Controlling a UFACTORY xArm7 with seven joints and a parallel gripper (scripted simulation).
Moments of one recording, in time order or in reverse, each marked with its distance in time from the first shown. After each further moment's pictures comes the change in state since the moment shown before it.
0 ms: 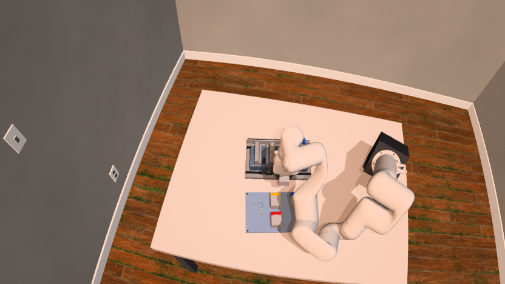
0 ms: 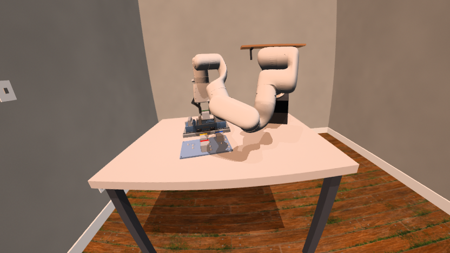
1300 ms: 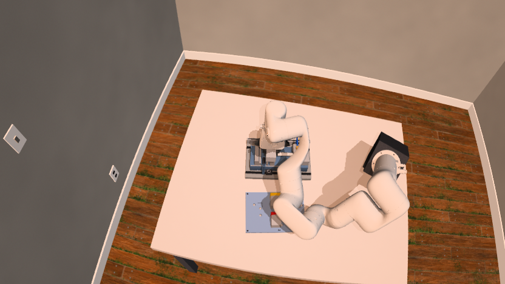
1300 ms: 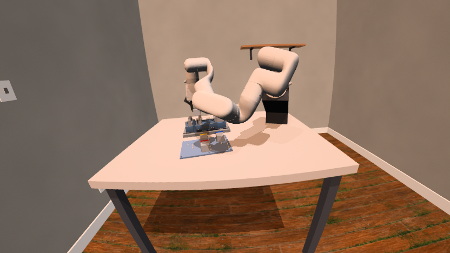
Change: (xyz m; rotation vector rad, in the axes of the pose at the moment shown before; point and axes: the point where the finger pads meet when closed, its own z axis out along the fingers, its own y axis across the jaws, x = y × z) arm 0.112 -0.053 0.002 0.002 0.001 0.001
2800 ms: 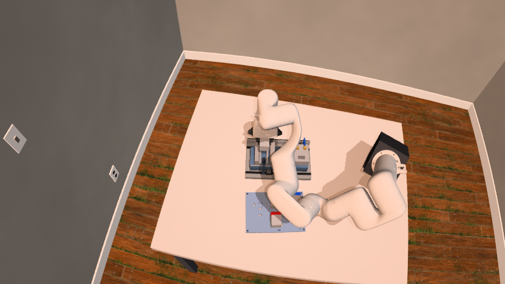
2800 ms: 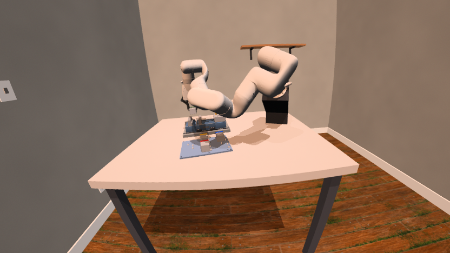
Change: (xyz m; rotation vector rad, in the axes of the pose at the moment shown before) arm 0.054 -0.028 0.003 -0.002 -0.001 0.000
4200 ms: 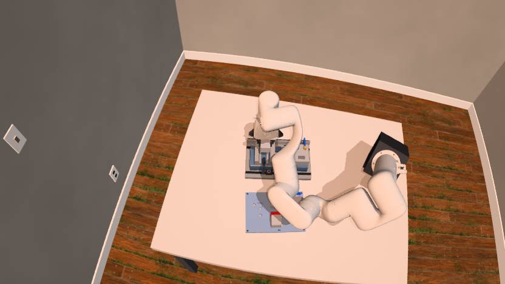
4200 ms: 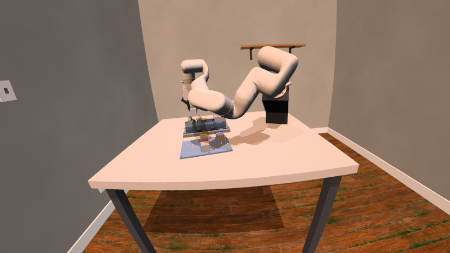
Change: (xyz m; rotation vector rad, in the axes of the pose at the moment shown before) arm -0.008 0.004 0.000 0.000 0.000 0.000
